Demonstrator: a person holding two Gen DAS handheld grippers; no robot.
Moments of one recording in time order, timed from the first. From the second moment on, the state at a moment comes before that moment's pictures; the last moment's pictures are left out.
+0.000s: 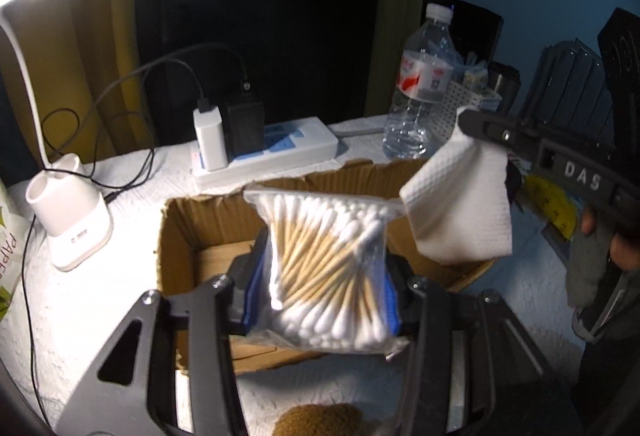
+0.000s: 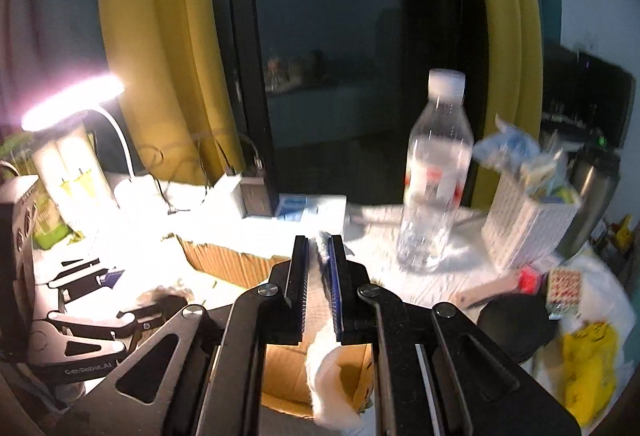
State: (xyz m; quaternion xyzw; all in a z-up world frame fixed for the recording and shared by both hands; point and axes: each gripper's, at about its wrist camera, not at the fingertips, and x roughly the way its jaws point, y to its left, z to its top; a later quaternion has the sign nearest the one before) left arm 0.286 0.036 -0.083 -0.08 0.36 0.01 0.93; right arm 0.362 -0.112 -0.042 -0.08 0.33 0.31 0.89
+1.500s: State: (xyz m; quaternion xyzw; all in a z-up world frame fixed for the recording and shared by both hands) left arm 0.159 0.010 -0.058 -0.09 0.32 0.00 0.94; right arm 0.223 -0.147 -0.044 -0.10 0.37 0.28 0.88
